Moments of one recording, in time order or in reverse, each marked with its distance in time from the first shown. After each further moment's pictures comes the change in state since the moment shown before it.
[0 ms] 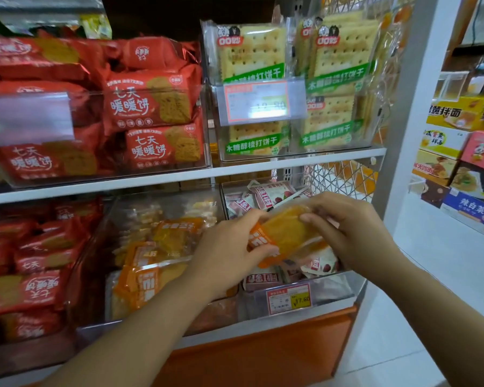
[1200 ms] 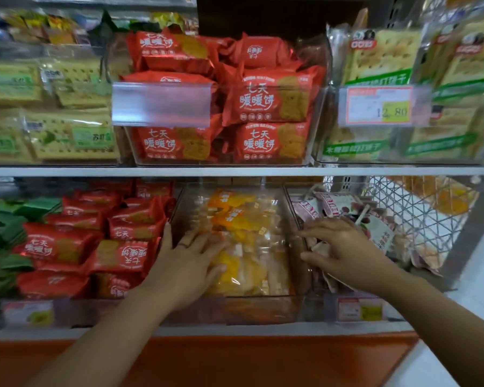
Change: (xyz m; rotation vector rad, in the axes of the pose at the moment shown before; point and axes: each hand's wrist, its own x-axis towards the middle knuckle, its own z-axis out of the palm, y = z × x) left_hand -0.094 -0.147 -0.058 0.649 -0.306 -0.248; right_hand 0.029 -0.029 0.091 -0.179 -0.506 0.081
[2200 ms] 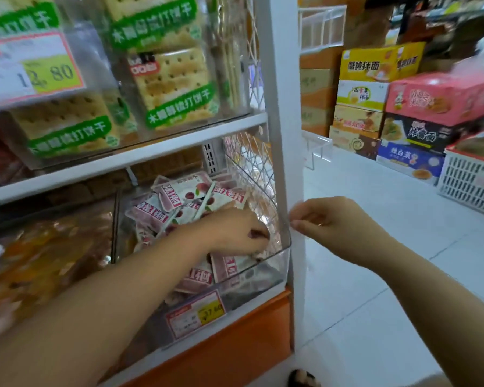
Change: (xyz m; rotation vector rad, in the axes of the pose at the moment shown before) left_hand 0.186 0.296 -0.044 -0.159 -0.233 0.726; right_hand -0.139 0.167 -0.051 0.362 0.254 0.510
